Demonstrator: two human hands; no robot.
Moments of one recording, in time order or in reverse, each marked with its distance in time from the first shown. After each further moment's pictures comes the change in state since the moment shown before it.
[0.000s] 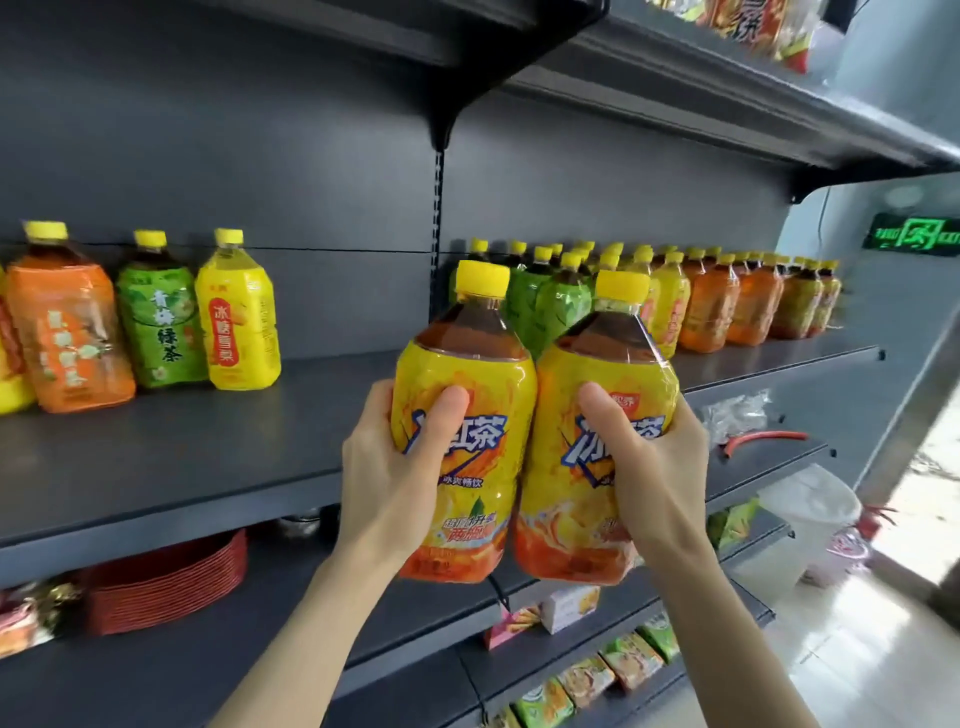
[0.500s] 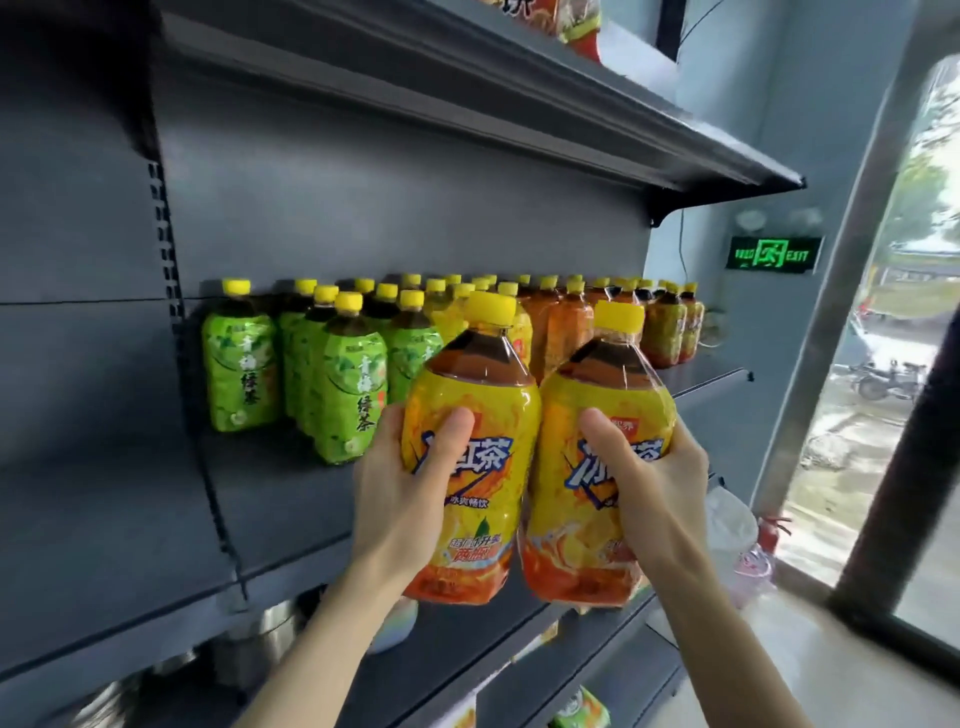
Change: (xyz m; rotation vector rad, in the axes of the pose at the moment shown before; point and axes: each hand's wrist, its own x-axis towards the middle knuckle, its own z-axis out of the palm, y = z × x) left_hand 0.084 -0.090 0.300 -0.130 -0.164 0.008; right_hand 0.208 0.105 -0.196 -0.081 0.169 -0.032
